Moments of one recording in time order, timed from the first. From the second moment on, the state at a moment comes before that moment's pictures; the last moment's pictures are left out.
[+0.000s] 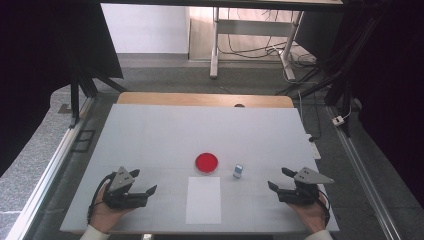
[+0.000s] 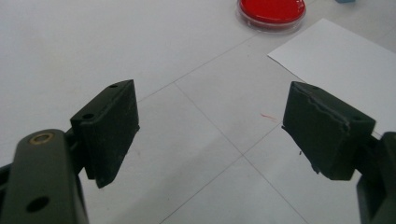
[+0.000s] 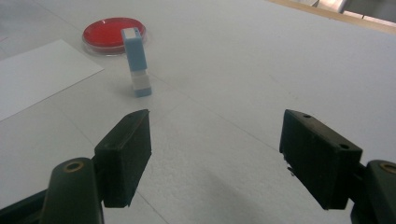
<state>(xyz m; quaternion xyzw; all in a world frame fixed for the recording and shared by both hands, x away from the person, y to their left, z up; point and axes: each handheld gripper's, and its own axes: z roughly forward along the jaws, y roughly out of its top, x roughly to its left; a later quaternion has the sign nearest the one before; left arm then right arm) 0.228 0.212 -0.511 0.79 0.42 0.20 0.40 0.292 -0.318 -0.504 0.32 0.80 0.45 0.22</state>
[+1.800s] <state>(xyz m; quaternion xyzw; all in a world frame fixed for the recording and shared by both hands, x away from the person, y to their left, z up) 0.229 0.210 -0.512 0.79 0.41 0.20 0.41 0.313 -0.258 -0.443 0.27 0.81 0.48 0.20</state>
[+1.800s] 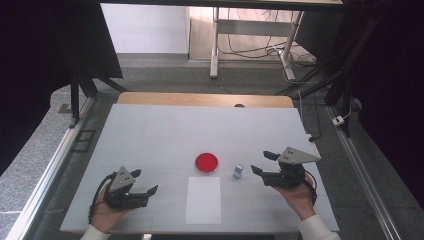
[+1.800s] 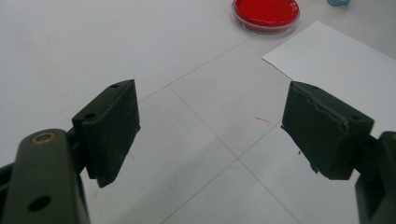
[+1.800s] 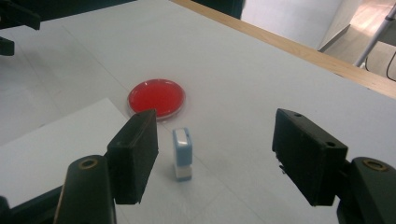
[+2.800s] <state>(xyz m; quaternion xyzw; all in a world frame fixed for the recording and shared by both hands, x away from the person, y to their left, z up) 0.232 0.209 -0.518 0.79 0.42 0.20 0.40 0.345 -0.210 -0.471 0.25 0.87 0.40 0.14</state>
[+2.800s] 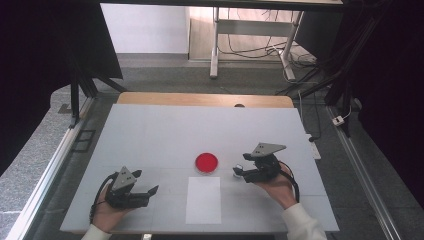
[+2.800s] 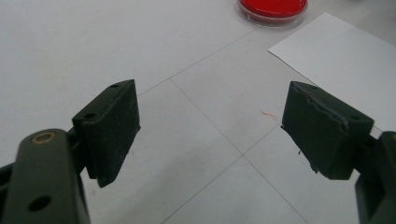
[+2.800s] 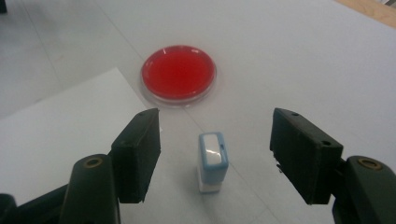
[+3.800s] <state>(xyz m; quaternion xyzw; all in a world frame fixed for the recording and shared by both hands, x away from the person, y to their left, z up) 0.234 0.209 -0.522 0.79 0.42 0.19 0.39 0.344 -0.205 -0.494 0.24 0.88 0.37 0.15</state>
